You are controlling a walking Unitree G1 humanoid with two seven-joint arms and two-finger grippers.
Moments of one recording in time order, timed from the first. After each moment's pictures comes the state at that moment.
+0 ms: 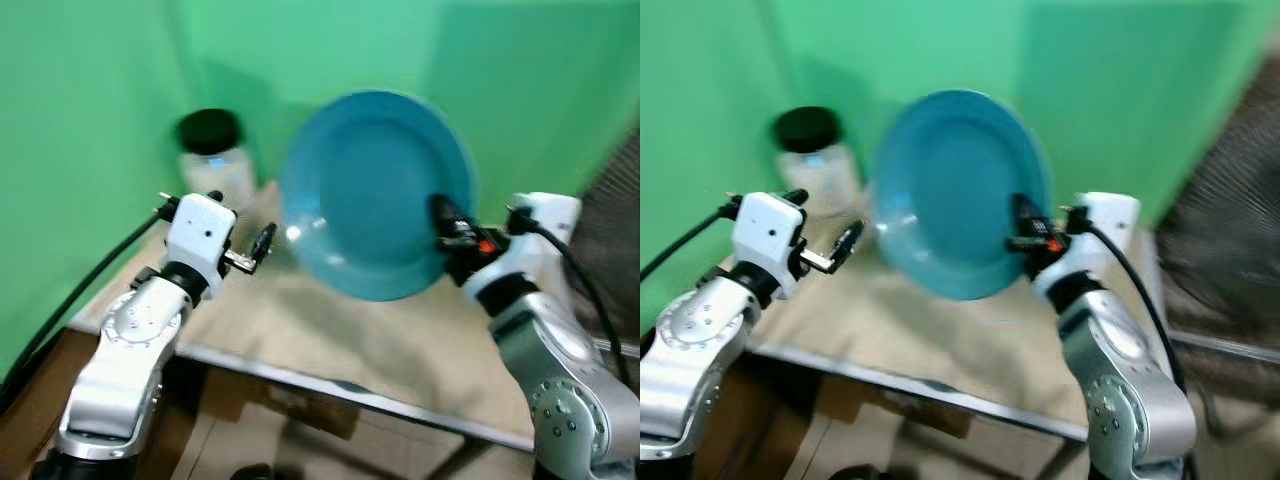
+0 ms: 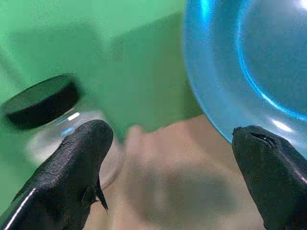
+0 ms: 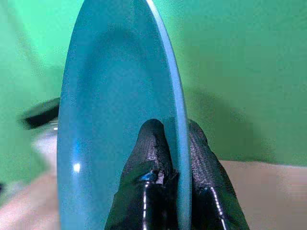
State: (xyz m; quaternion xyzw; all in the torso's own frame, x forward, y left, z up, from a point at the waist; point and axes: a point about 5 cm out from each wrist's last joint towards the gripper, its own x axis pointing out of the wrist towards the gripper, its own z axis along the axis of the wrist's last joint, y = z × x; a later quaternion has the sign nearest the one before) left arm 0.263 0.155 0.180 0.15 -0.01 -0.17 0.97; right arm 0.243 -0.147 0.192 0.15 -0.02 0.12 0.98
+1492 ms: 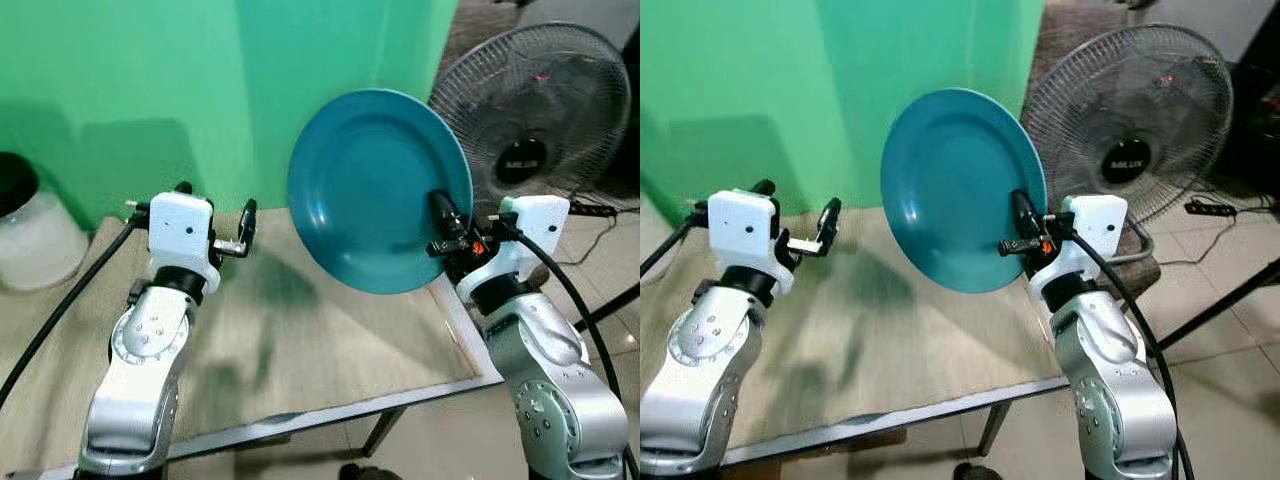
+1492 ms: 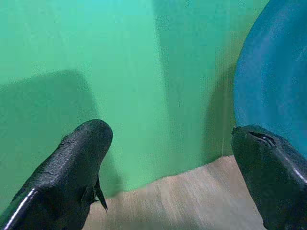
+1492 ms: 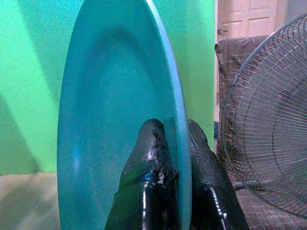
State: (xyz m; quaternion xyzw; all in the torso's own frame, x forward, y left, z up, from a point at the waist) left arm 0.260 0.159 0.185 0.09 -0.07 -0.05 0.99; right arm 0.250 -0.139 0.191 0.10 -0.05 0.14 0.98
